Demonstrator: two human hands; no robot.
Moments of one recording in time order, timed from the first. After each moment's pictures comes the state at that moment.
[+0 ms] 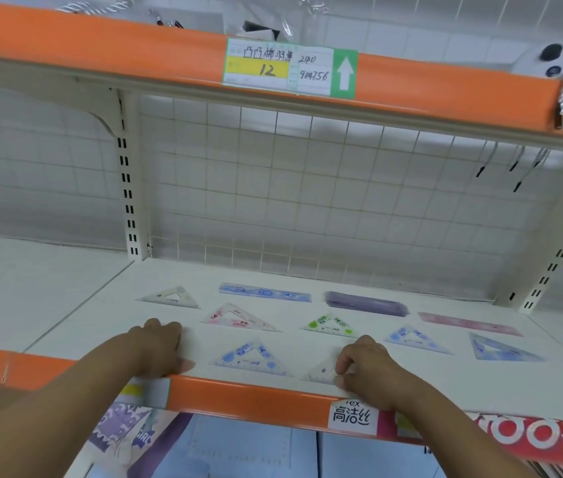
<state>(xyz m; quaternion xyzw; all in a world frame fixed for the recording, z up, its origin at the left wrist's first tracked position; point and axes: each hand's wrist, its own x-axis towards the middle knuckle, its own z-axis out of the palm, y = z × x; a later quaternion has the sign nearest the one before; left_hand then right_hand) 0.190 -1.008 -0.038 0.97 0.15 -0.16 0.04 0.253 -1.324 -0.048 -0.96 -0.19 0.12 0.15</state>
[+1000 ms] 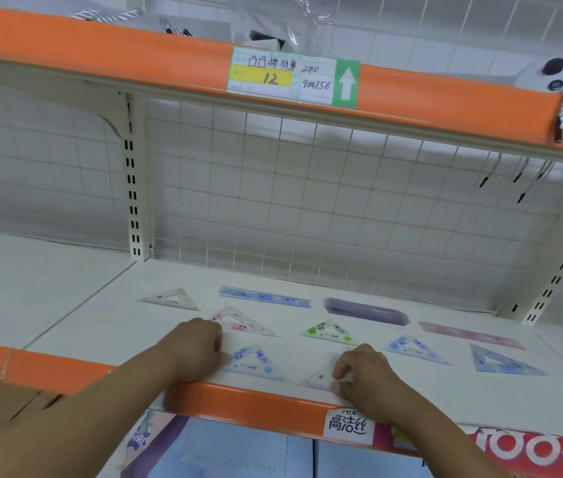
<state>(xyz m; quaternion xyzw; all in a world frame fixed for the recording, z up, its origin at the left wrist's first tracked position) 0.203 -1.055 -0.035 0.99 0.07 -0.05 0.09 0.248 -1.325 -0.050 -0.96 -0.19 0.08 0.17</state>
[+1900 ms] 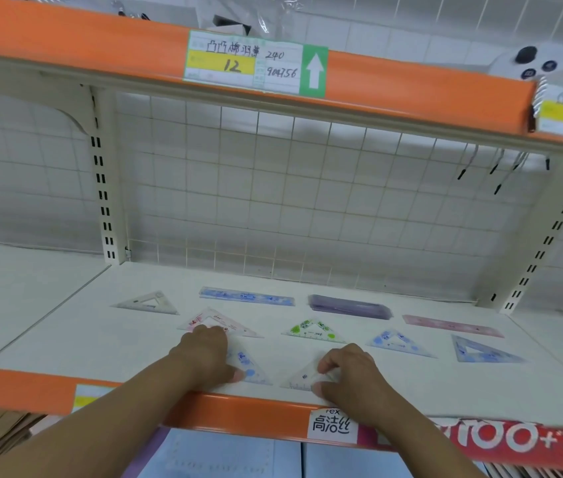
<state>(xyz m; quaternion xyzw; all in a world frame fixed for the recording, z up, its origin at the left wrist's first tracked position) 0.227 -1.091 -0.048 0.98 0.11 -0.11 0.11 0.243 -1.328 -0.053 -0.96 -0.17 0.06 0.22</state>
